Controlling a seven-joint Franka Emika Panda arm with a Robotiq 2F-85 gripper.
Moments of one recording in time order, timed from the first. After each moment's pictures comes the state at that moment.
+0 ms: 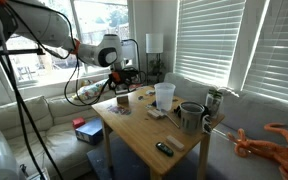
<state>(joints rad) 0.15 -0.02 0.16 -2.08 0.09 2.31 -0.87</state>
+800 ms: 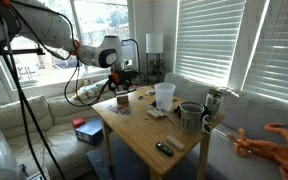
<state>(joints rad) 0.15 0.00 0.16 -2.08 0.09 2.32 -0.85</state>
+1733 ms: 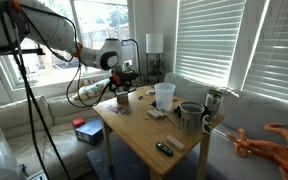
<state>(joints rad) 0.15 0.04 0.17 -2.06 0.09 2.34 -0.85</state>
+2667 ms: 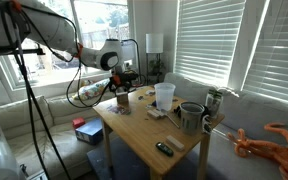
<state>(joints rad) 0.15 0.05 0.17 -2.06 0.09 2.34 -0.85</state>
